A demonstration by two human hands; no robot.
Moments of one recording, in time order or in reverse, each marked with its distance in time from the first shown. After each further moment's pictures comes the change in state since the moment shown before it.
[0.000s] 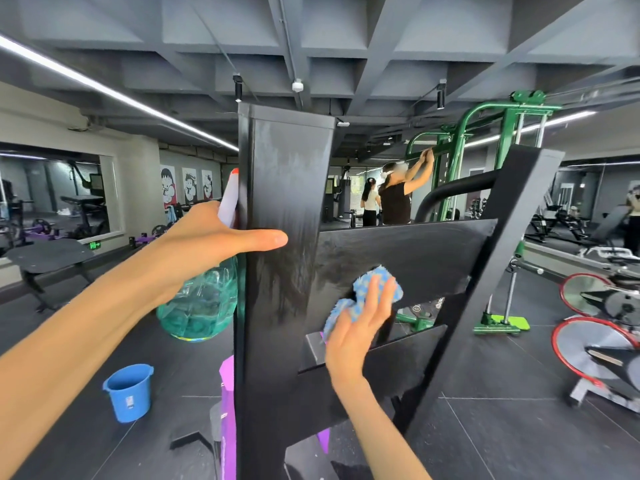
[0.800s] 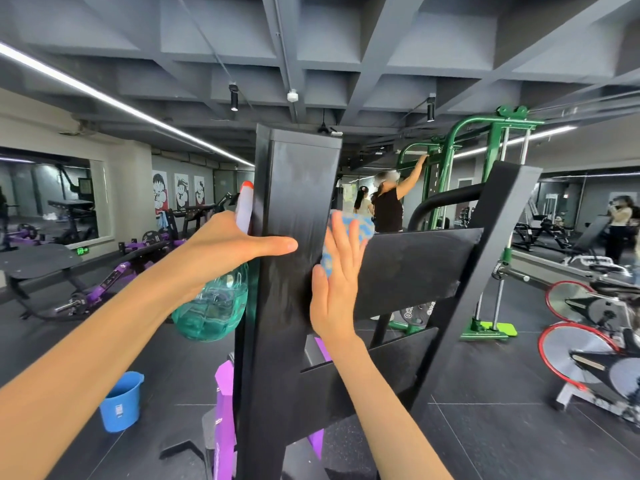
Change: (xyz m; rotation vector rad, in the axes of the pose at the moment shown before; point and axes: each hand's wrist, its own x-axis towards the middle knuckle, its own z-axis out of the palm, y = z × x) left_hand -0.013 0.015 0.004 0.068 0.025 -0.044; right_hand 0.056 -0.073 0.014 0.112 -0.204 -0.342
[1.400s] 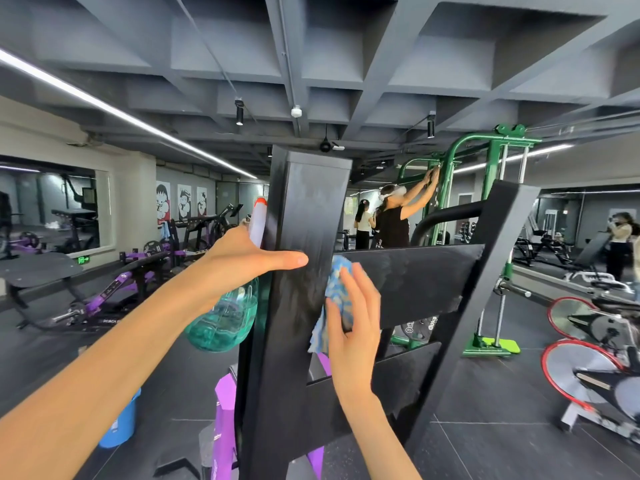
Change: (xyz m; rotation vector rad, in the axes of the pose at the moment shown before) left_hand -0.012 0.014 0.000 -0.022 -0.011 -0.025; right_hand -0.040 -0.021 -0.023 0.180 0.074 0.288
